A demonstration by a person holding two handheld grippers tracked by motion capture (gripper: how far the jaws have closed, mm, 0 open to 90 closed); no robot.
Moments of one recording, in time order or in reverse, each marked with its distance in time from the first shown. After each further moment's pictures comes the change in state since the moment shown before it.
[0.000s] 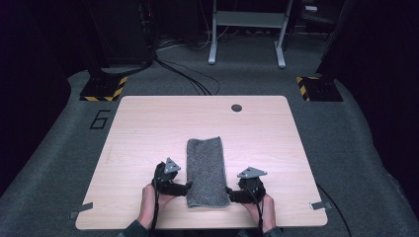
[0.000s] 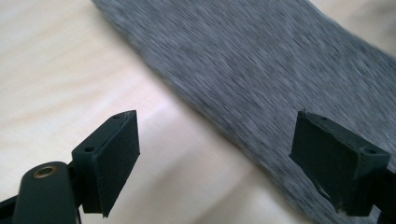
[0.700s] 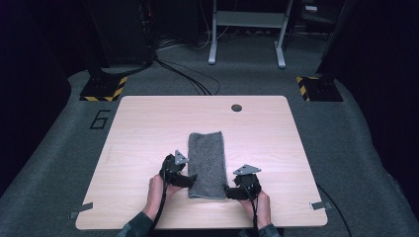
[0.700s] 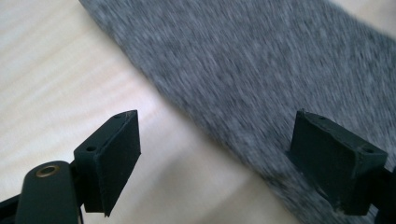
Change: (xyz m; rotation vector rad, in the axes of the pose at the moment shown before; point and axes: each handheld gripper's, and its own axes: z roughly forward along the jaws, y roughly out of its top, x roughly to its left) left arm -0.016 0.007 0.022 0.070 0.046 0.087; right arm 0.006 -0.001 0.019 0.039 -0.040 0.002
